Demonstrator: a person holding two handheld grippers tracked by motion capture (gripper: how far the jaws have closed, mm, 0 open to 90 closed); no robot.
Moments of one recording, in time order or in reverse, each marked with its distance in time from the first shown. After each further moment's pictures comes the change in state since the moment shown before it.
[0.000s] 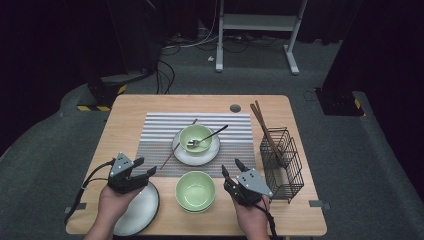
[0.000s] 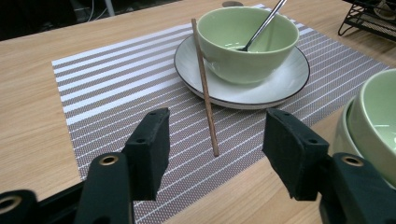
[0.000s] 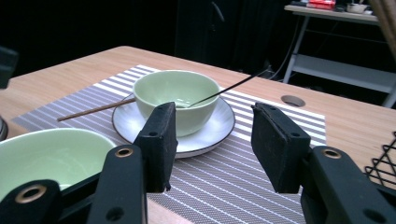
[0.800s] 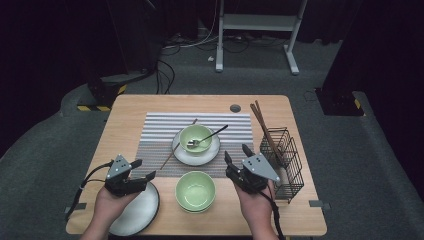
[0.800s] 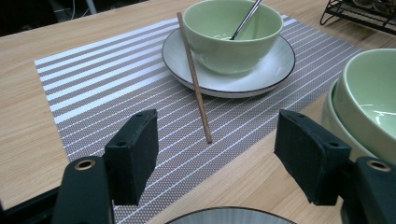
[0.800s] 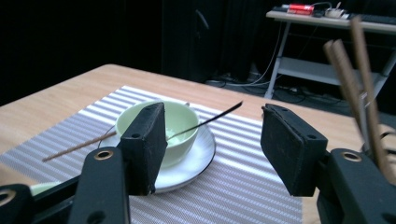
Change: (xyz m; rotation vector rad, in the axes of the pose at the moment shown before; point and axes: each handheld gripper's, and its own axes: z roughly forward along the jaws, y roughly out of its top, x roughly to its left) left arm 0.006 -0.004 -0.007 0.019 -0.061 0.020; right arm -0.014 0.051 -0.002 -0.021 -0.046 0.033
